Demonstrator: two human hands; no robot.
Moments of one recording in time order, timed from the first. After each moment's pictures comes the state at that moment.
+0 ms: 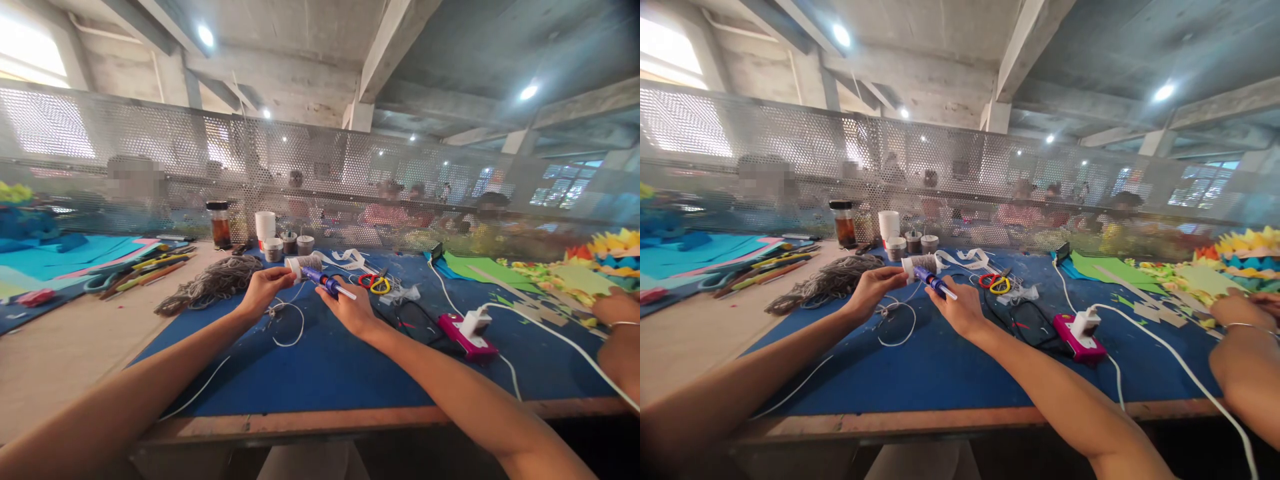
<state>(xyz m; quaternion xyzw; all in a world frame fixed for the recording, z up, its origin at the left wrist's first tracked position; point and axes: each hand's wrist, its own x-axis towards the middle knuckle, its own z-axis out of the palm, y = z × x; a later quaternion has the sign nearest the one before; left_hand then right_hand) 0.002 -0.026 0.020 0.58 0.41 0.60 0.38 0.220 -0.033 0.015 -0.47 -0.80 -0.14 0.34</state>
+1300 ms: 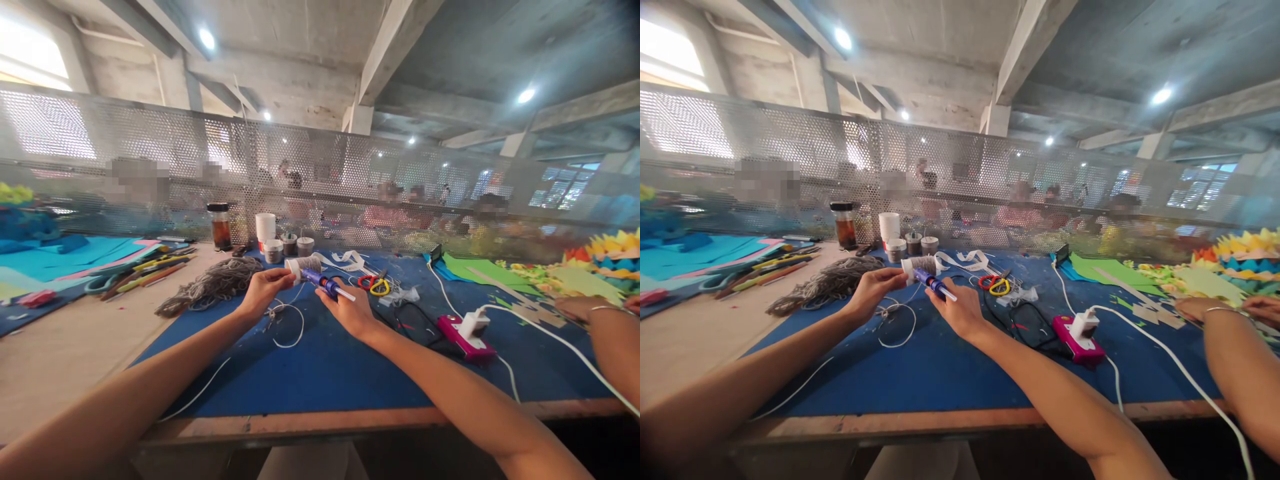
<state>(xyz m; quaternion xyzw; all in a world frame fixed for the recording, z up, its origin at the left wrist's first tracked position) 0.000 -0.025 0.018 0.58 0.41 0.60 0.38 0.220 -0.034 0.015 -0.46 -0.80 -0.16 0.35</state>
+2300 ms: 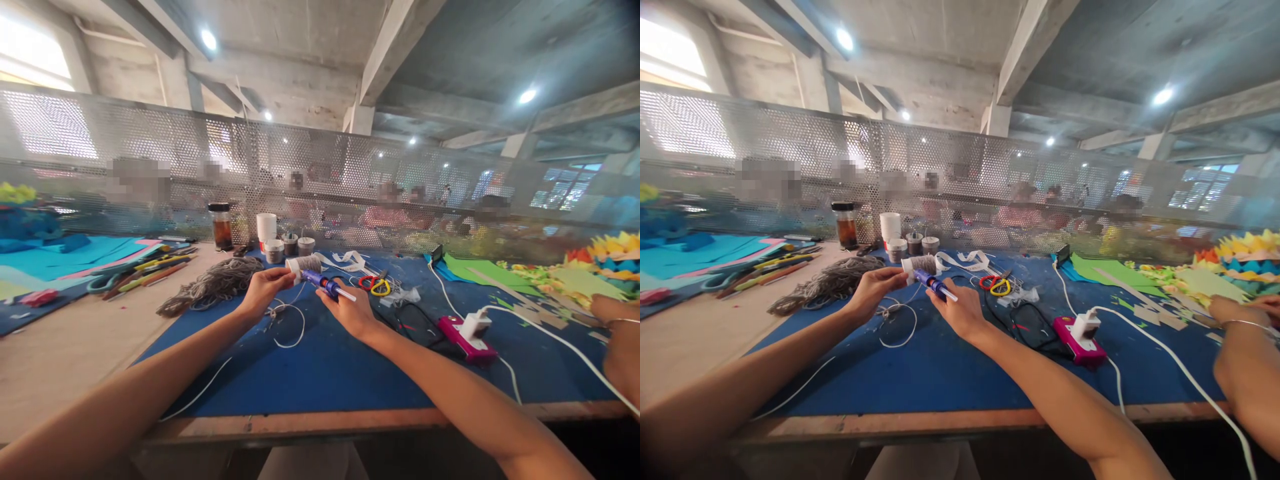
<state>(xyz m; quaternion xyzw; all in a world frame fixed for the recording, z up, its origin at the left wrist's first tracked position) 0.002 -0.025 0.021 0.56 0.40 0.61 0.39 0.220 -0.035 0.015 -0.46 -0.81 -0.16 0.34</state>
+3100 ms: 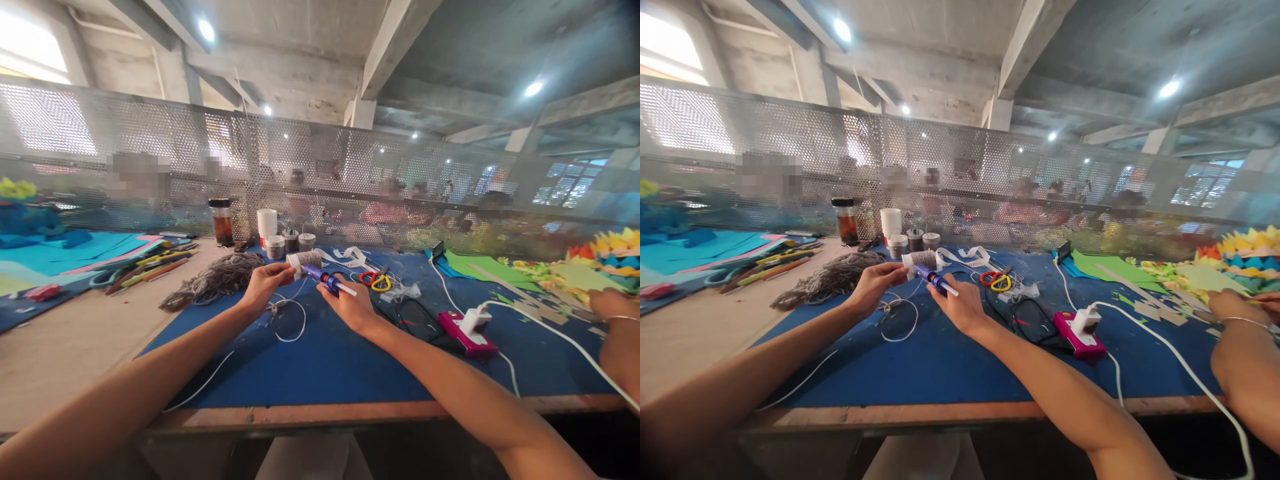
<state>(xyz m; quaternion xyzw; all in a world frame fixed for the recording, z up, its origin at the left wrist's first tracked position) 0.001 -0.020 0.016 0.54 0.39 0.63 0.40 0.221 -0.033 0.014 -0.46 -0.80 -0.16 0.34</state>
